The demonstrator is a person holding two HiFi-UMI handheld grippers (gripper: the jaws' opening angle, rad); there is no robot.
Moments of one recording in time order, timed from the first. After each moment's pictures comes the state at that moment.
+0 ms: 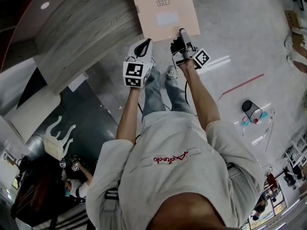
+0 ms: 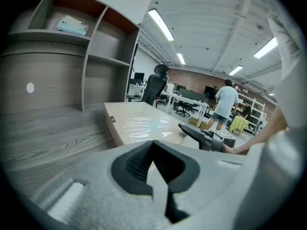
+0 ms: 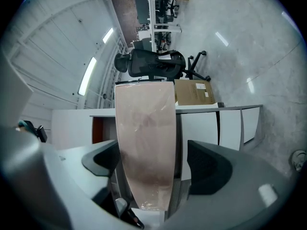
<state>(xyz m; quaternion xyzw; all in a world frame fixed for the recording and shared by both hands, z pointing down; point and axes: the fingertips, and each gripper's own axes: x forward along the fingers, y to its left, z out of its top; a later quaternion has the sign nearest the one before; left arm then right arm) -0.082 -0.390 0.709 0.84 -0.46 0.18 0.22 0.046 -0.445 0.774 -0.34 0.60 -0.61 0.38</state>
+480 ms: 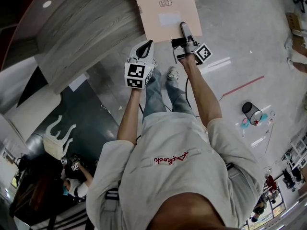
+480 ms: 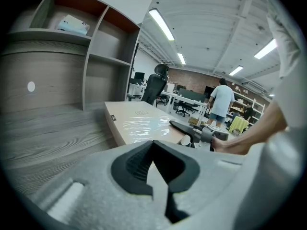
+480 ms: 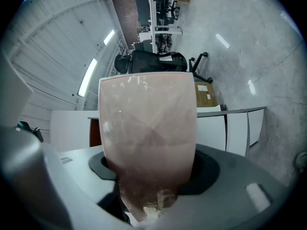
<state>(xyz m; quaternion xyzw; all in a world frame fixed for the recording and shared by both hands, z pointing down) -0.081 -0.384 0.710 0.84 -0.46 0.18 0.22 0.047 -0.473 0.769 -0.35 0.60 -0.60 0.39</state>
